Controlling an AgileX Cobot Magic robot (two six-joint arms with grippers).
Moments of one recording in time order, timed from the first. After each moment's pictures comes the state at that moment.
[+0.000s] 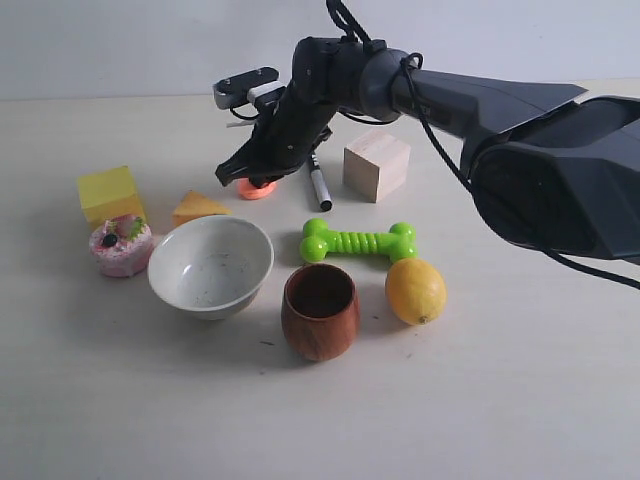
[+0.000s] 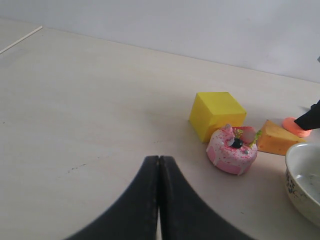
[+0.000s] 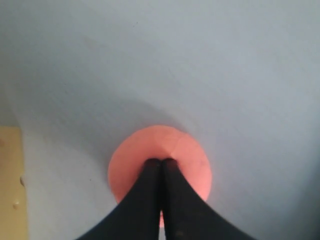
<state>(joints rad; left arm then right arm) 0.05 0.01 0.00 0.01 0.37 -0.17 0.56 2.66 -2.26 0.27 0.84 -0.28</state>
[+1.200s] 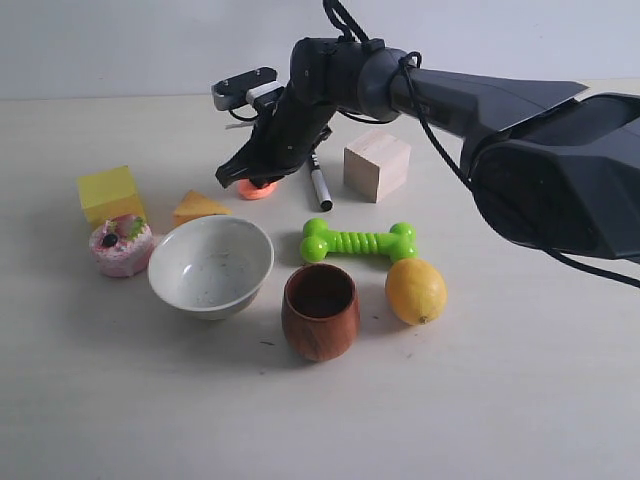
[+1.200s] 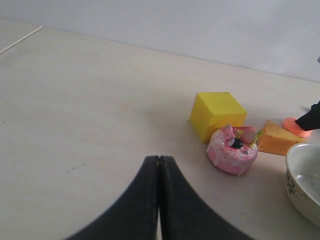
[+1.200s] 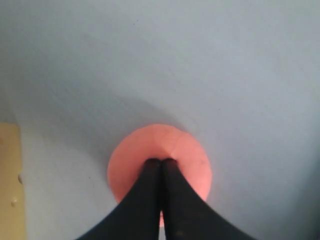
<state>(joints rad) 0.05 0.01 0.00 0.01 0.37 -0.17 0.56 2.63 -2.25 0.26 0.83 -0.28</state>
